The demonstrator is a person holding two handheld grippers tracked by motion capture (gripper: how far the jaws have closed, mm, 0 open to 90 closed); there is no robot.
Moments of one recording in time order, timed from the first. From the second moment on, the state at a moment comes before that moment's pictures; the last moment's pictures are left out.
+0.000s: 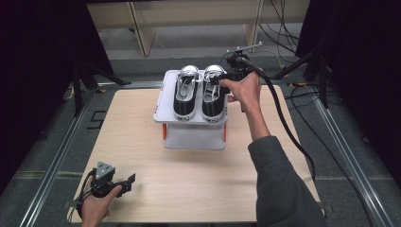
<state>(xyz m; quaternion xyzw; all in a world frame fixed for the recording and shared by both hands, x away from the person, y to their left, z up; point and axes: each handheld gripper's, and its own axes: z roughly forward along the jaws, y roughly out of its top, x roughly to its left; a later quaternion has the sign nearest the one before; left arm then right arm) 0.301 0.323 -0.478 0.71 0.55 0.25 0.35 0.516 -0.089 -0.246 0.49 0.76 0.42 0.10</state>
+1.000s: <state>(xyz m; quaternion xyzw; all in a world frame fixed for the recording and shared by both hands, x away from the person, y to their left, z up) 0.299 0.320 -0.481 0.72 0.55 0.25 0.34 0.396 -0.215 -0.330 0.44 0.78 0.44 0.07</state>
